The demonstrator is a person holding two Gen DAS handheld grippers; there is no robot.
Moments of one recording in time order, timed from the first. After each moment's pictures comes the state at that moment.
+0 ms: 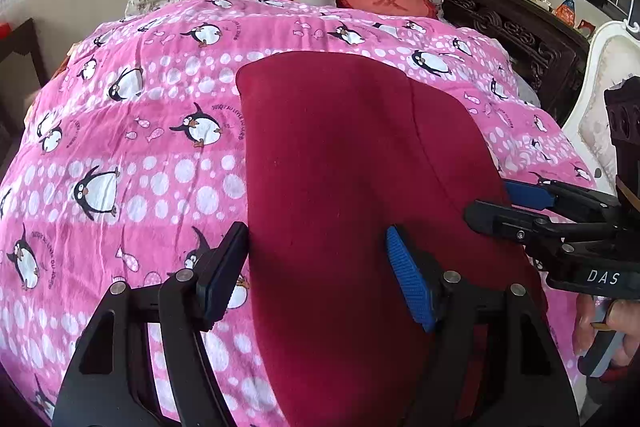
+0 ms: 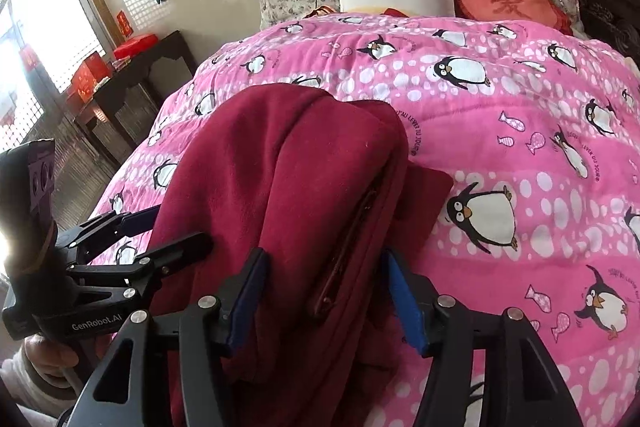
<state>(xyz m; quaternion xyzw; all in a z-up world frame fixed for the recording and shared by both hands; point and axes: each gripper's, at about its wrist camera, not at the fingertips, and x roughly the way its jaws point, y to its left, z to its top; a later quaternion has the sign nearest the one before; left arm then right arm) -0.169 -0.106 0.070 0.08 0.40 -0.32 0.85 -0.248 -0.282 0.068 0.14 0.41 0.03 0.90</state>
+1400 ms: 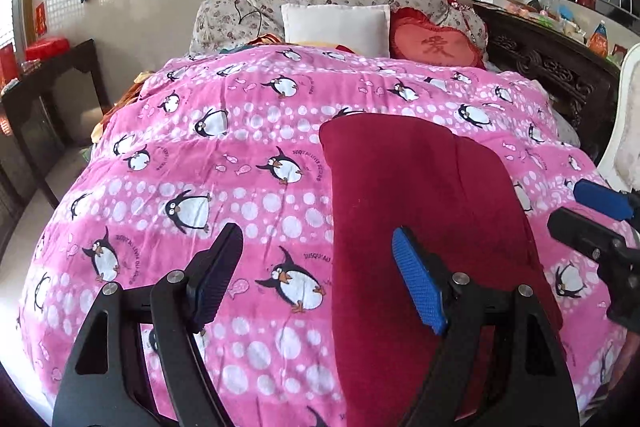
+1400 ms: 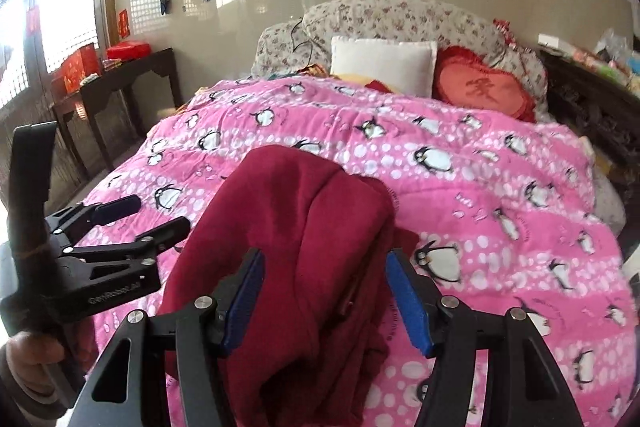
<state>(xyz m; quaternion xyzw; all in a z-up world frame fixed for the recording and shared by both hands) -0.188 -0.067 0.103 0.07 0.33 -0.23 0.91 -0.295 -0.228 0.131 0.03 0.32 -0.05 0.94</state>
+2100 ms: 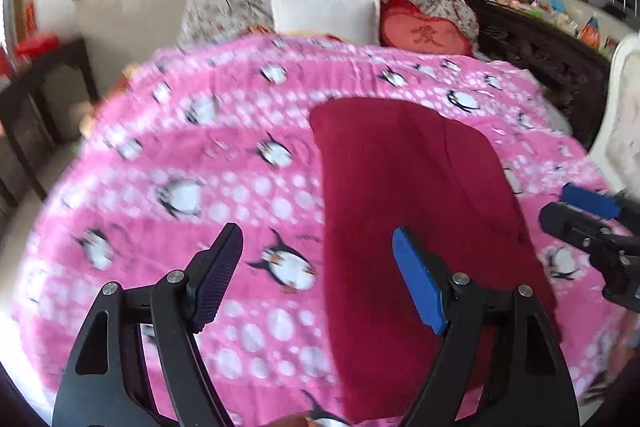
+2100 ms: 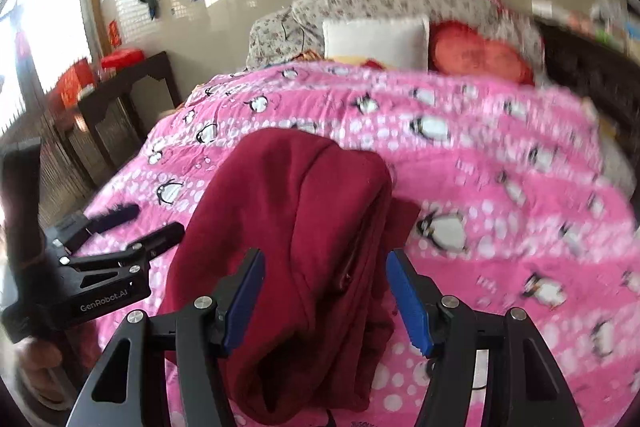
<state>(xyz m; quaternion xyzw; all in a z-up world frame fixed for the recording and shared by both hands) -0.190 -0.067 0.092 0.06 0.36 -0.26 0.89 -0.297 -0.252 0.111 0.11 0.36 -0.03 0.93</state>
